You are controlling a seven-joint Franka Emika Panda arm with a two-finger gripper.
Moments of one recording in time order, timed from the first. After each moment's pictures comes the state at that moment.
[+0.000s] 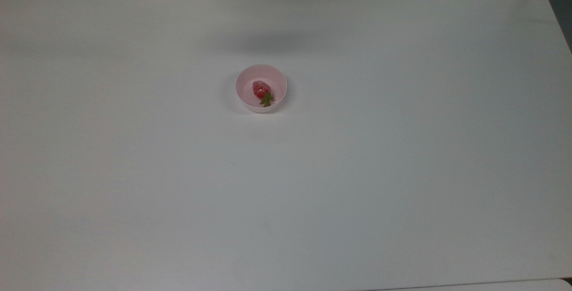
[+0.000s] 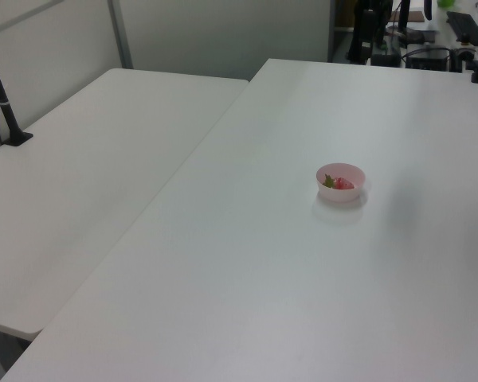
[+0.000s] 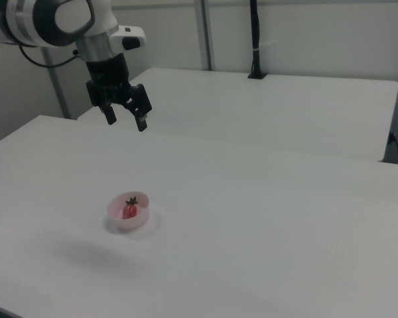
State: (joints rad) arm -0.06 -0.06 0.01 -1.69 -0.04 1.70 0.00
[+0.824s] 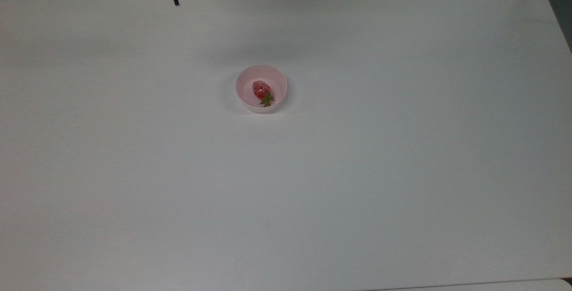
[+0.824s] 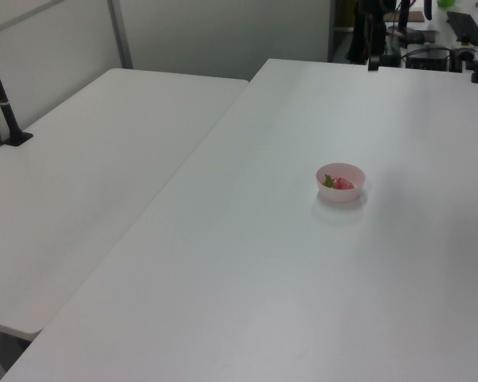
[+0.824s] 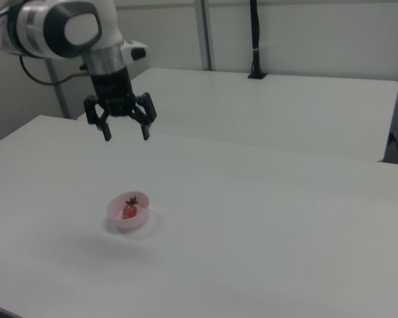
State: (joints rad) arm -0.05 -0.03 0.01 -1.72 -0.04 1.70 -0.38
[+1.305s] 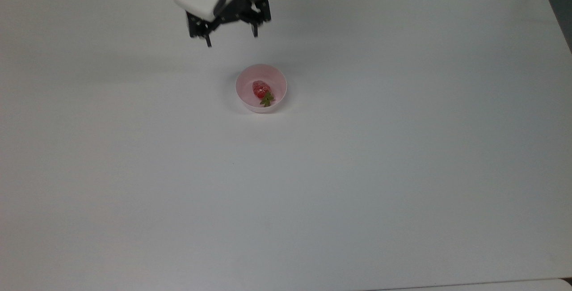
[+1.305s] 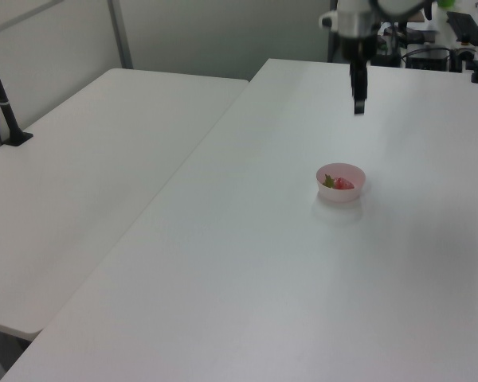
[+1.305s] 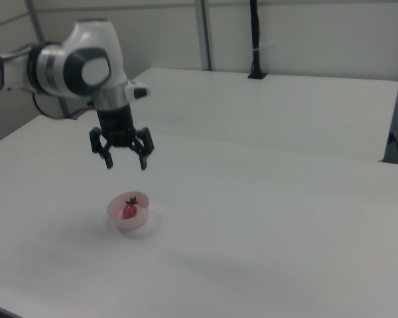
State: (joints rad) arm 0.02 0.08 0.01 -1.83 -0.04 1.84 -0.24
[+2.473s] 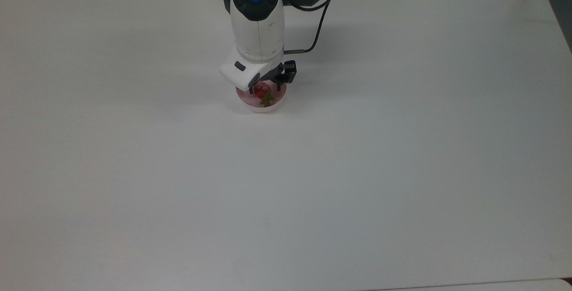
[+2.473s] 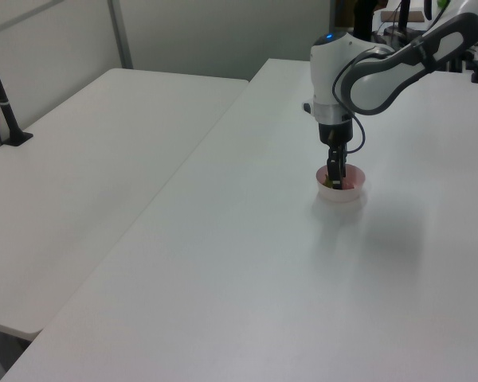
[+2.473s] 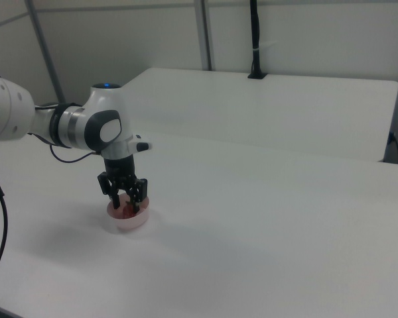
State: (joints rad) arm 0.09 0.30 0.03 -1.92 0.00 2.10 -0.03
